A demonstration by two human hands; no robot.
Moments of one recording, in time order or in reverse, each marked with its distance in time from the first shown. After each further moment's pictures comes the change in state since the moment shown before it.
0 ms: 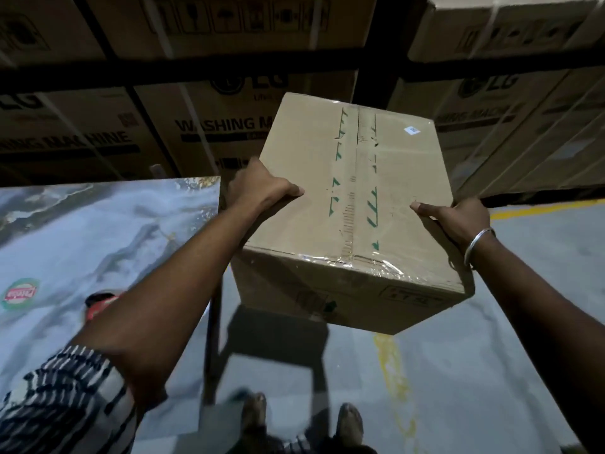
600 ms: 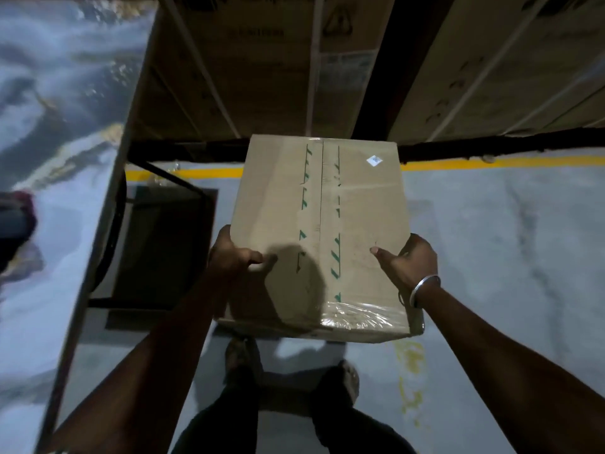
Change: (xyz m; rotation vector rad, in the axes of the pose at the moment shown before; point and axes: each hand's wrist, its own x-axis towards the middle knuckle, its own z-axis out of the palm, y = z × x) left_hand -0.014 -0.347 0.304 -0.324 -0.128 -0.454; right_hand 0.076 0.329 0.250 -0.294 -0.225 -0.020
